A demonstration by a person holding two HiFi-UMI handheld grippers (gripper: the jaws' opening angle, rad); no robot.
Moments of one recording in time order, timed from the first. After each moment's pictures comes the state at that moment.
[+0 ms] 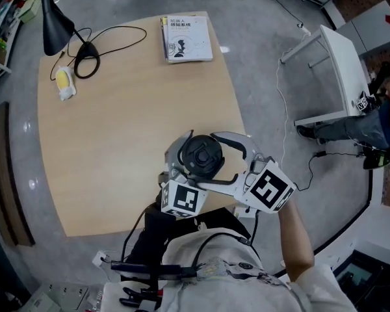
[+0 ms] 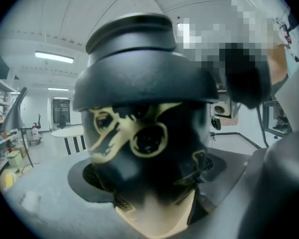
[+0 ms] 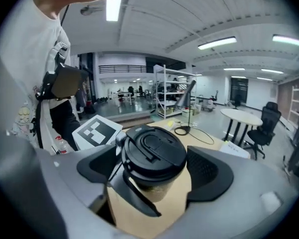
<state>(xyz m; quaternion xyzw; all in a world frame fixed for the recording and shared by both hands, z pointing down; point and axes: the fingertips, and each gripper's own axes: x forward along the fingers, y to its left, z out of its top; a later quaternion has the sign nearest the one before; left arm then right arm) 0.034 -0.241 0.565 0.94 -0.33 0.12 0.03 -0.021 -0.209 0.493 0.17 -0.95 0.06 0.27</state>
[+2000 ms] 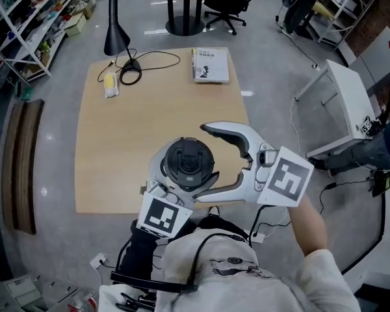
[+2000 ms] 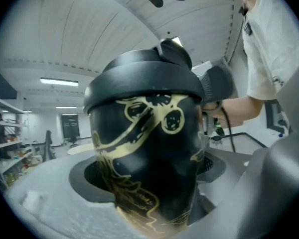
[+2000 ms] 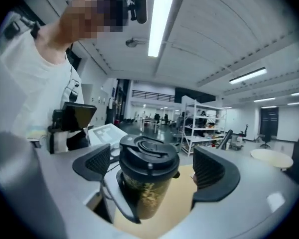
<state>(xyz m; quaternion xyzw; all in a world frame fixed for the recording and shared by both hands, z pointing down) -0.044 -0.117 0.368 0.92 -0.38 0.10 -0.03 -0.077 -0.080 0.293 0.02 -0.99 -0.04 0.11</state>
